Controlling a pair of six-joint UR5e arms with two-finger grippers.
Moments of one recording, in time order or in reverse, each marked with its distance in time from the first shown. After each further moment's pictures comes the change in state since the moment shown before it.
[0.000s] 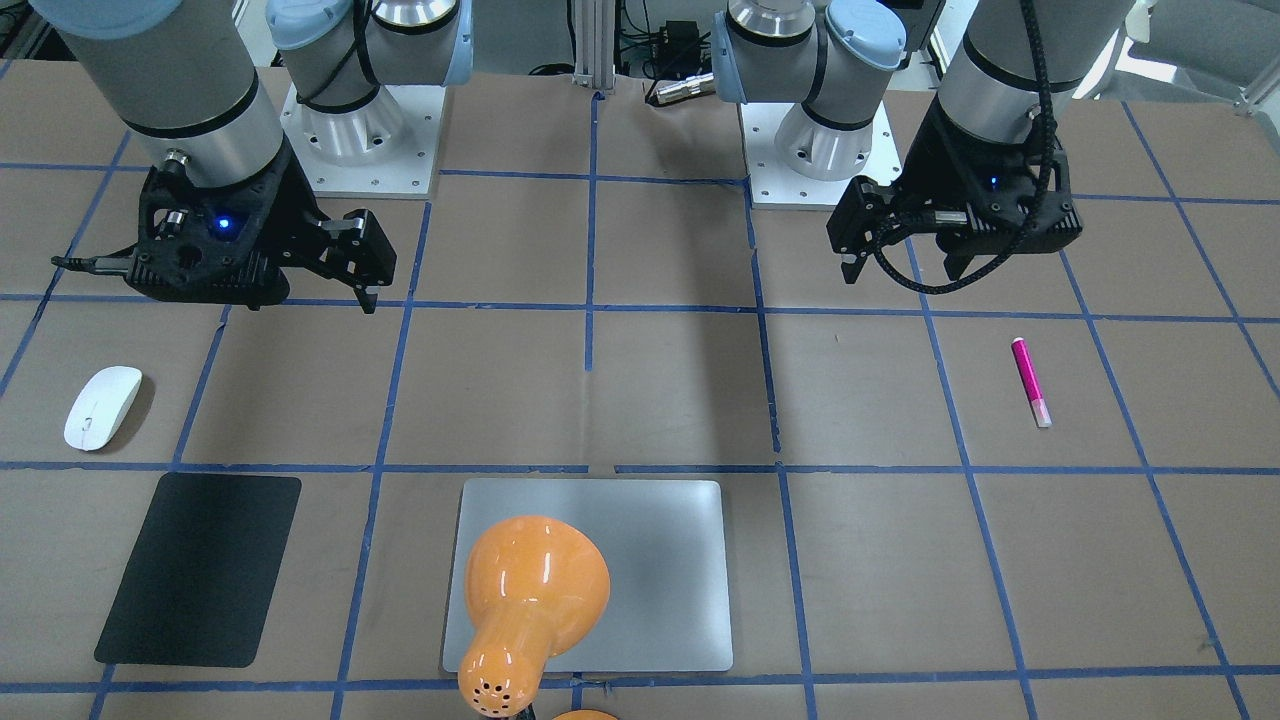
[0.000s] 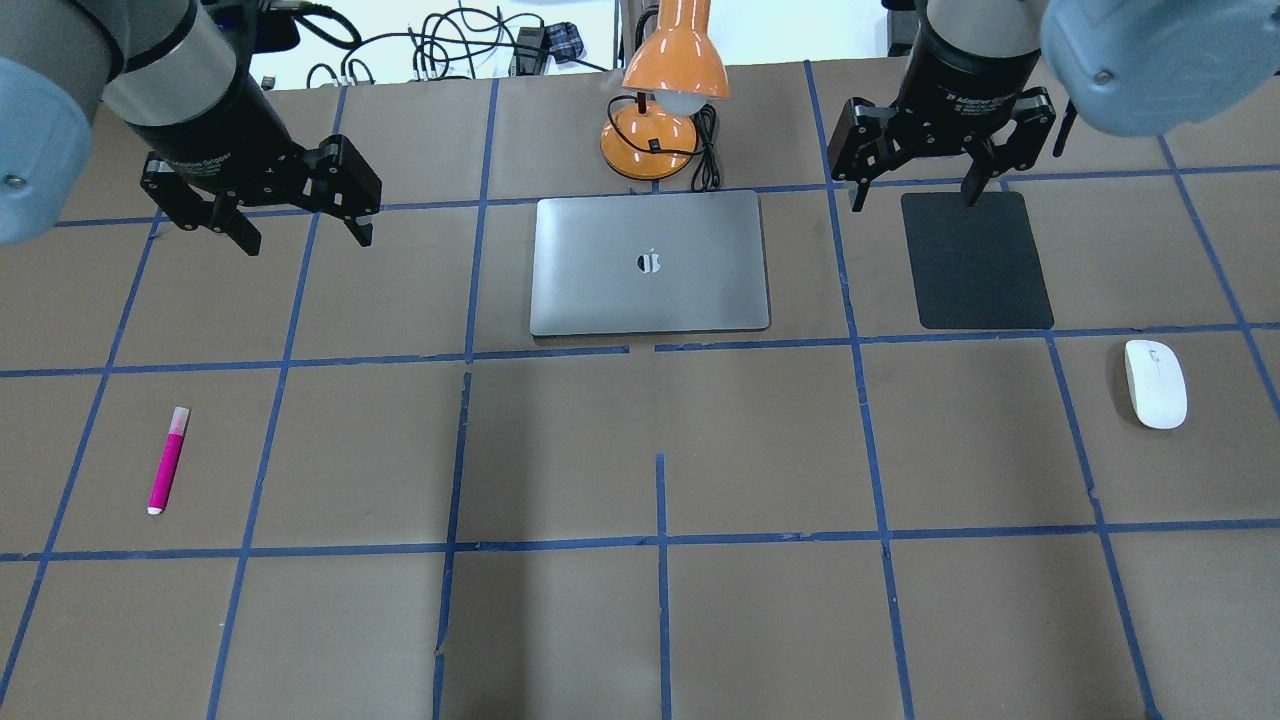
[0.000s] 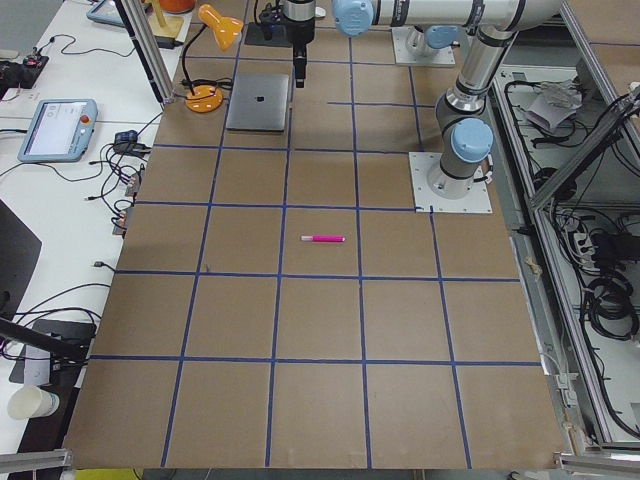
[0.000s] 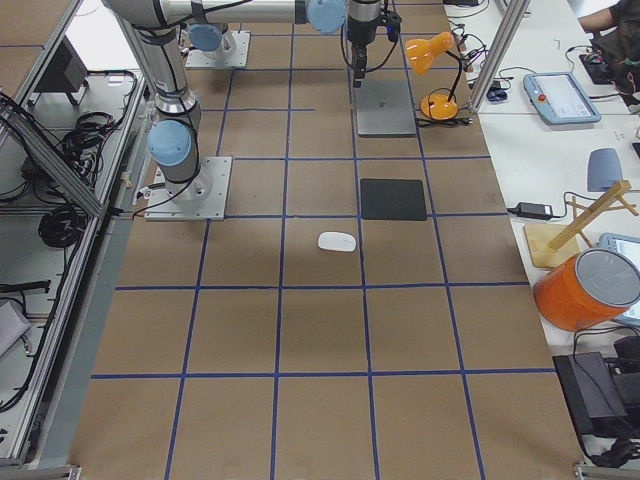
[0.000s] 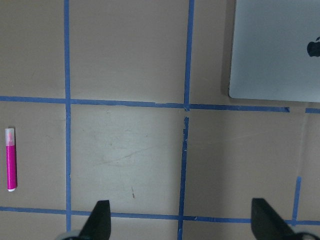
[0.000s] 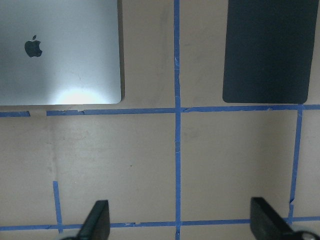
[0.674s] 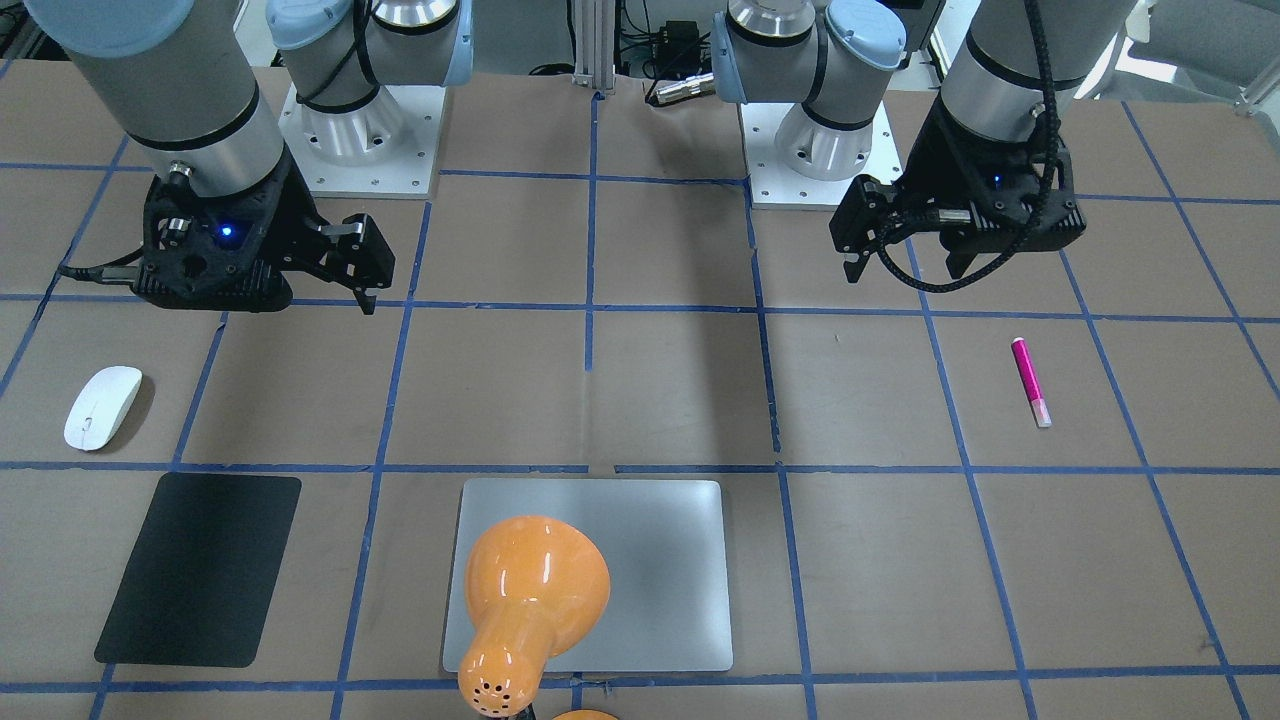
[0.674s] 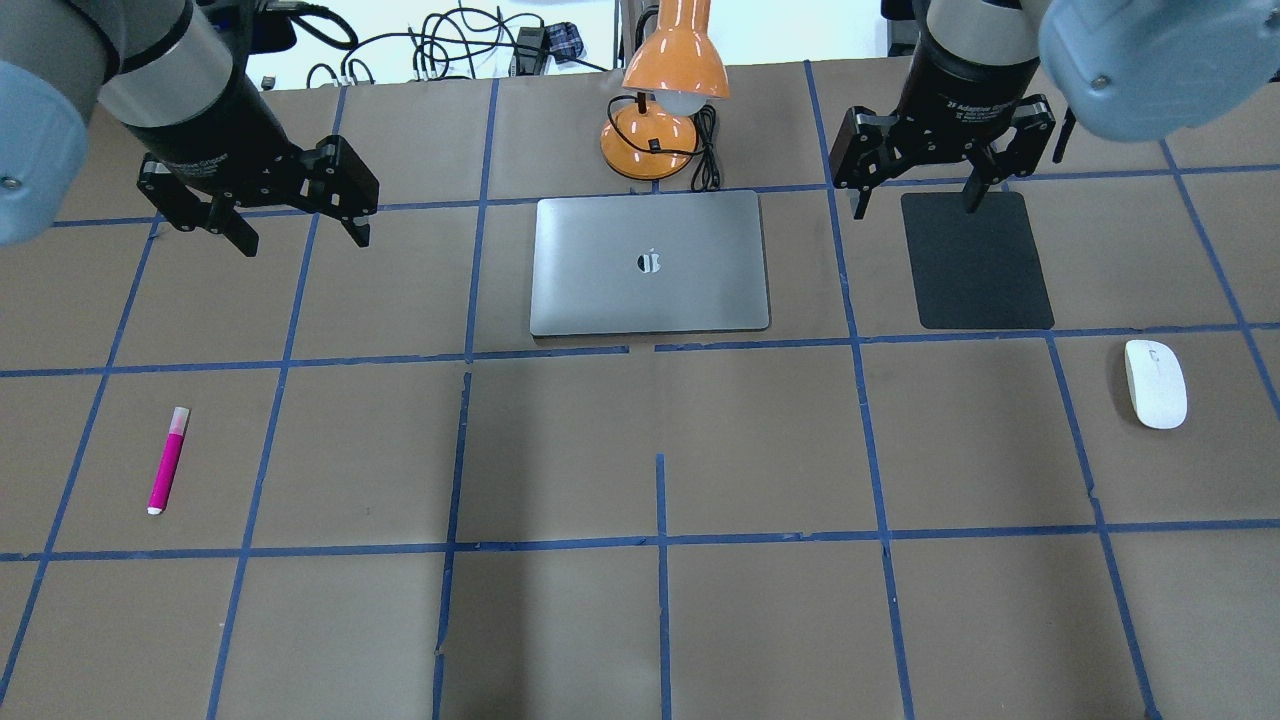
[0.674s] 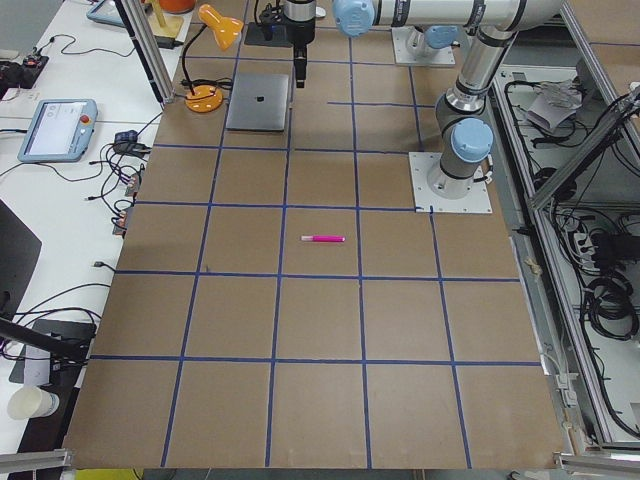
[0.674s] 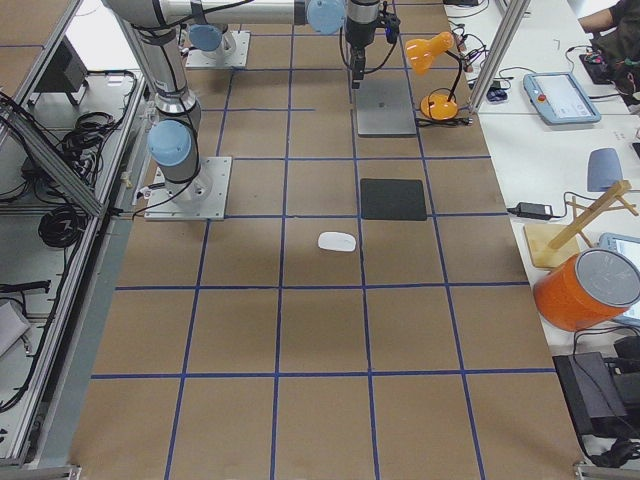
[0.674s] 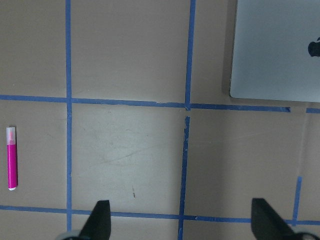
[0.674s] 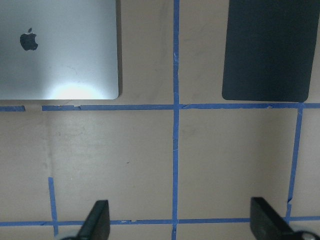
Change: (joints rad) left arm 0.004 0.002 -0.002 0.000 0.000 0.000; right arm -0.013 0.004 0.015 -0.003 -0.002 -0.044
